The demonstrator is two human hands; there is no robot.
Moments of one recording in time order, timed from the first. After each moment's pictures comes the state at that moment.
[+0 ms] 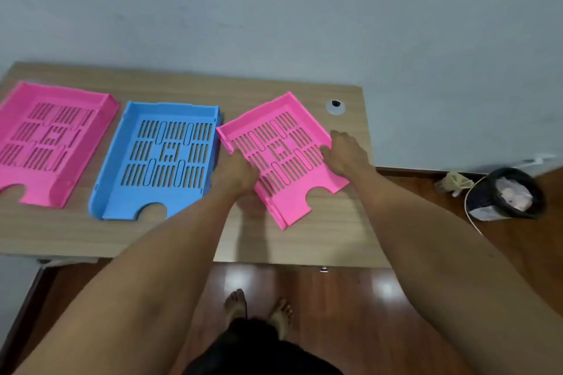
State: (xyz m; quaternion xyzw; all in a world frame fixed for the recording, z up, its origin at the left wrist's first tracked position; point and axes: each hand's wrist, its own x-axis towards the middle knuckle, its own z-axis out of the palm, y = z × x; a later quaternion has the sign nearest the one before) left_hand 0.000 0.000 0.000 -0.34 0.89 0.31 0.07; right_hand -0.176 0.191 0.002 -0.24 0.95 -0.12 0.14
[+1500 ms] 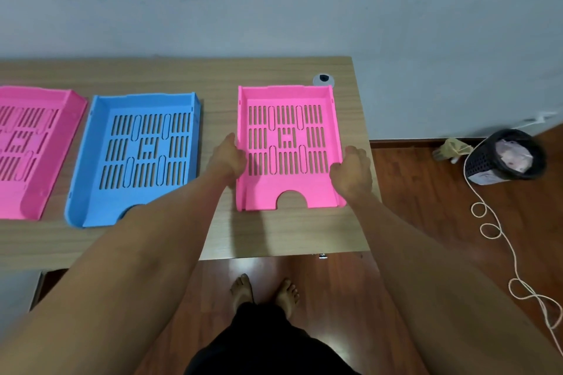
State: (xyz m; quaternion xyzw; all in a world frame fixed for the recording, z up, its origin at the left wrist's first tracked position) left_hand -0.048 -0.007 -0.042 -0.38 0.82 0.42 0.10; right_hand -0.135 0.246 -0.049 -0.03 0.96 -0.23 0.14
